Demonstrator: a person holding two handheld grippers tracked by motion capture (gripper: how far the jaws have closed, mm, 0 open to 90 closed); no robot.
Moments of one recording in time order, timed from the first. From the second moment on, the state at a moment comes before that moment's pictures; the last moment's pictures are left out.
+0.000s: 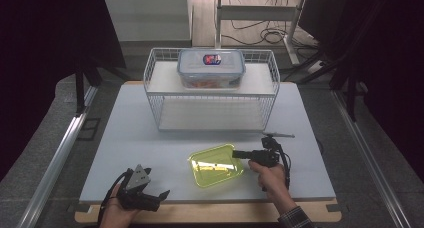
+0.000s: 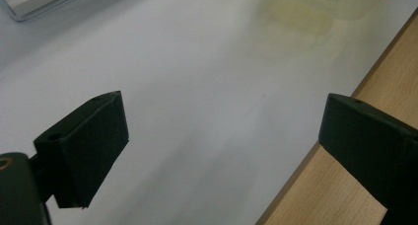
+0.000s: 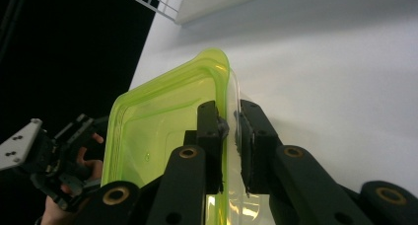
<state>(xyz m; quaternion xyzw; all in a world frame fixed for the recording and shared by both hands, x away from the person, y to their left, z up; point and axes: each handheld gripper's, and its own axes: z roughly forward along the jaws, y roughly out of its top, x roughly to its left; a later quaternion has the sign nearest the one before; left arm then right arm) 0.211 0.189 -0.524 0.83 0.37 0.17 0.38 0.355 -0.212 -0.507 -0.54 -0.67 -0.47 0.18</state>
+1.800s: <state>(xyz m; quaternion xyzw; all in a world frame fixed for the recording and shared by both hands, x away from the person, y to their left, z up) 0.213 0.192 -0.527 0.82 0.37 0.15 0.40 0.392 -0.218 -0.349 -0.49 -0.64 -0.58 0.12</state>
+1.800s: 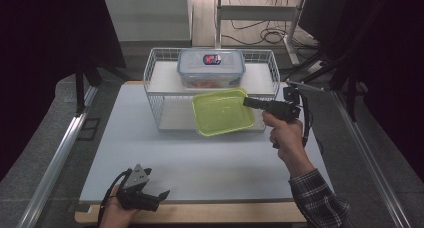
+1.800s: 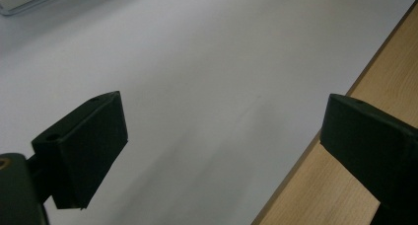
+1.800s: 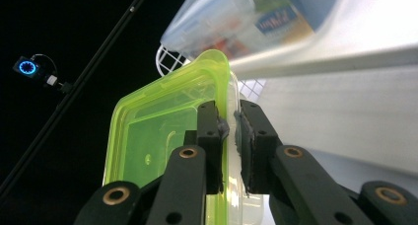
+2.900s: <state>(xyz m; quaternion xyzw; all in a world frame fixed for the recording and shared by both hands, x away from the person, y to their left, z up) 0.213 0.193 -0.526 0.82 0.37 0.15 0.40 0.436 -0.197 -0.282 -0.50 -0.61 -0.61 0.07</state>
